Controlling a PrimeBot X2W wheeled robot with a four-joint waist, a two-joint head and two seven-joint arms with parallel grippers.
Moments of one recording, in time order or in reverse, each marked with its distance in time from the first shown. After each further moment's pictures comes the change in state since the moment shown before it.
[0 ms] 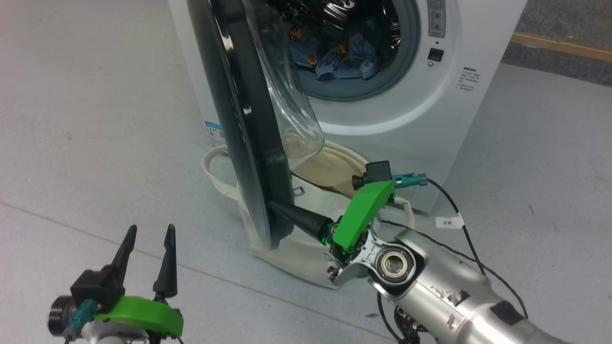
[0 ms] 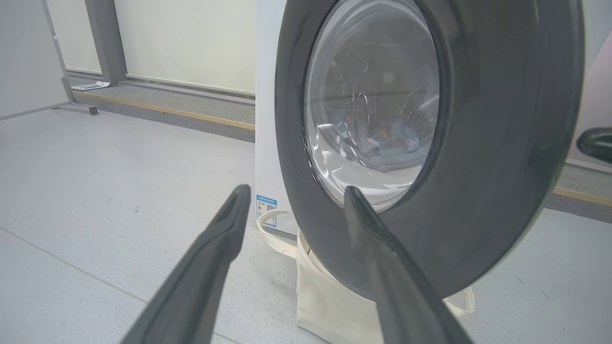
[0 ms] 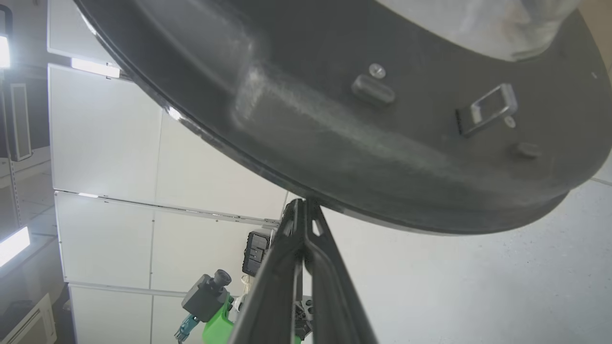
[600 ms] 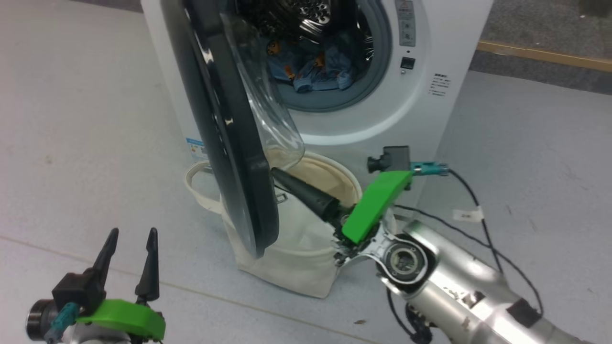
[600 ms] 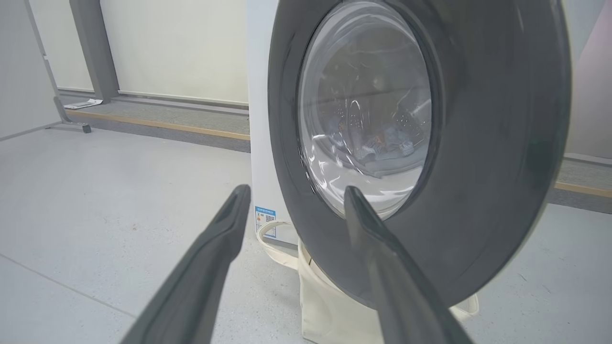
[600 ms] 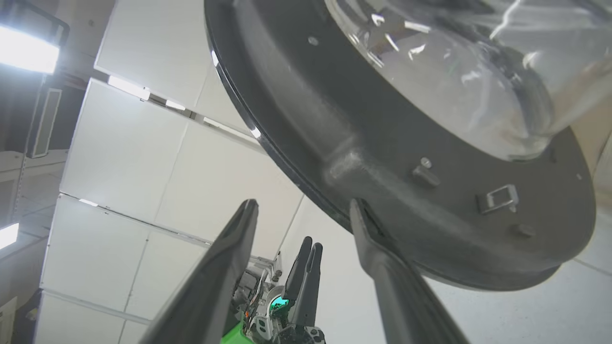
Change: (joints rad) left arm 0.009 0.044 0.011 0.002 -0.009 0.001 0.000; right arm -0.001 -0.030 0.004 -0.106 -0.043 0.000 -0.109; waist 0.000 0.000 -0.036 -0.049
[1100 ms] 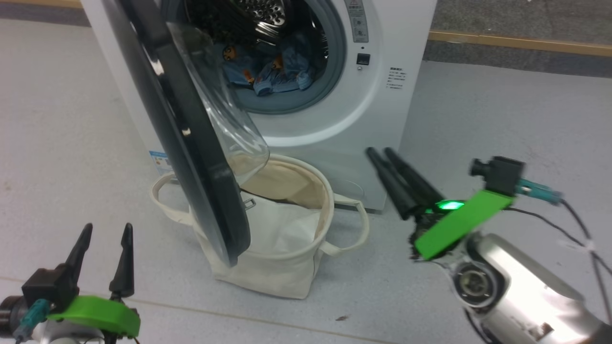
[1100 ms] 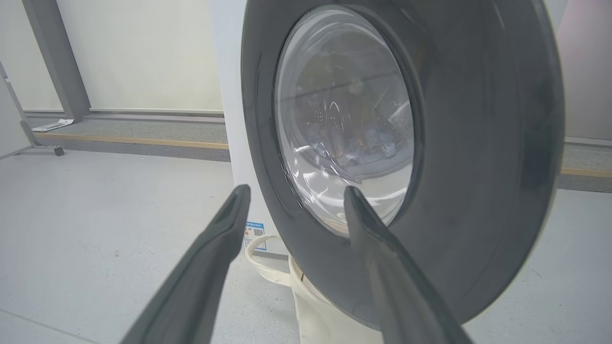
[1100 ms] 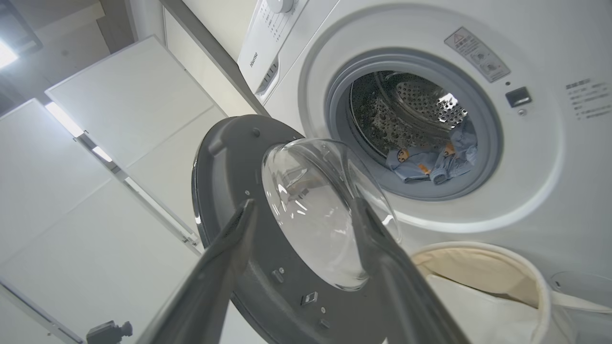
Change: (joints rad) left arm 0.004 0.082 0.025 -0.033 -0.027 0.000 0.028; right arm 0.139 -0.267 -0.090 -0.224 -0.383 0.000 -0.360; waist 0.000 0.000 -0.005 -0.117
